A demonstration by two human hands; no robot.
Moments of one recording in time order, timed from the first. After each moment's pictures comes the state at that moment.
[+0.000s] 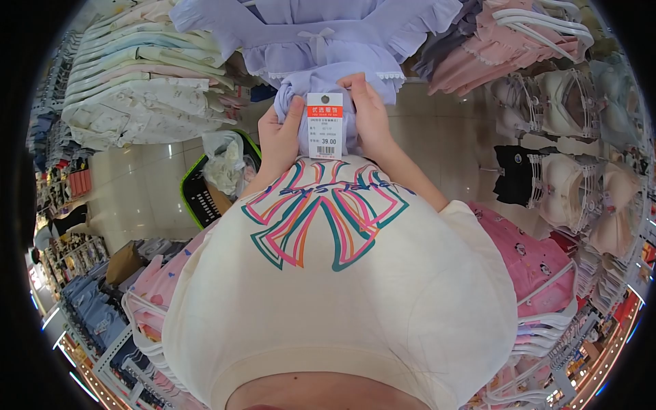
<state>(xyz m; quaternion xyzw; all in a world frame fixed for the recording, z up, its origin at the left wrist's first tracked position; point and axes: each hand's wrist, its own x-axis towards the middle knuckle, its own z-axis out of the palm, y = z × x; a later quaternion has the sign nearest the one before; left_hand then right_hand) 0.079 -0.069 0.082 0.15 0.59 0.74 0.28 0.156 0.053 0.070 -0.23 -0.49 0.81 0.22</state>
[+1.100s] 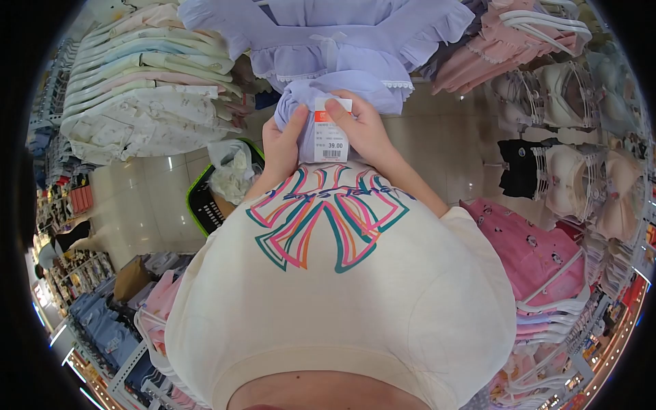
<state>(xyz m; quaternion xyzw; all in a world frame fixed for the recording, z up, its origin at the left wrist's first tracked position) 0.049 -0.095 0.076 0.12 0.50 0.78 0.37 0.137 0.017 0.084 -0.21 -0.55 0.80 0.14</state>
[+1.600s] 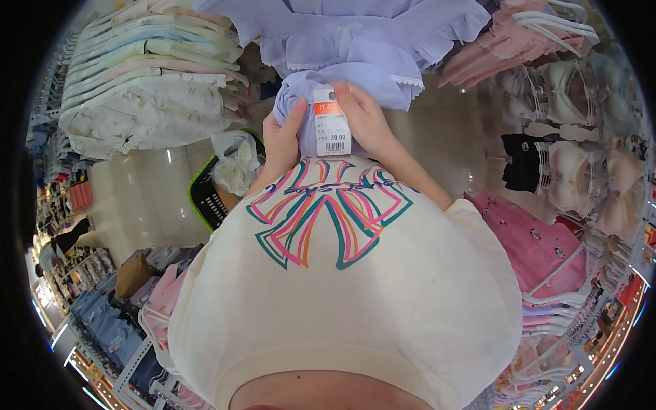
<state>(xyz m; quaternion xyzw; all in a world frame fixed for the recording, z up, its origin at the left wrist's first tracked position) 0.037 -0.114 0.075 0.08 0.48 0.79 0.37 0.119 0.001 0.078 -0.21 -0.57 0.78 0.13</state>
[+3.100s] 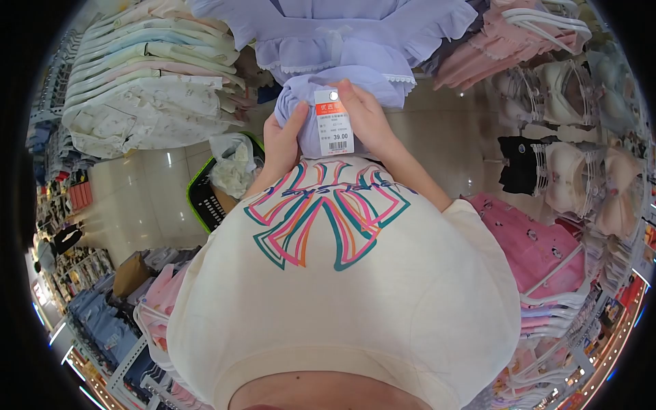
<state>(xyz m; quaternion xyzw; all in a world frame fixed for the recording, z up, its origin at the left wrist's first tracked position) 0.052 -0.108 0.079 0.09 0.48 0.79 0.38 0.133 0.013 0.087 -0.23 -0.58 0.77 0.13</state>
